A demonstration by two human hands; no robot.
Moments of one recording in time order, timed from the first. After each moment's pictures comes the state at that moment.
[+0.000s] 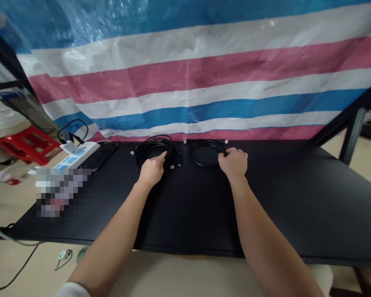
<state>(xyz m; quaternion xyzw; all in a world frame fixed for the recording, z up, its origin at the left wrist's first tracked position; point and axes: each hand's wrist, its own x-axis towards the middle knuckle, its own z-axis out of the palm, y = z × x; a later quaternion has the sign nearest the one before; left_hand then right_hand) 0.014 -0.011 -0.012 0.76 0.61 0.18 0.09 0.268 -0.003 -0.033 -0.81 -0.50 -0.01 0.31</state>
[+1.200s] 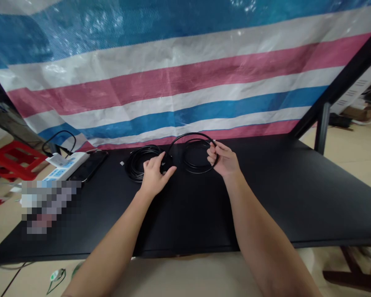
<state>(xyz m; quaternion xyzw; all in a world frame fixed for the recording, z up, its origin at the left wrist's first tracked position) 0.040 -0.017 -0.031 0.80 0.46 0.39 -0.02 0.283 -0.020 -0.011 -0.33 -0.41 0.53 0.66</state>
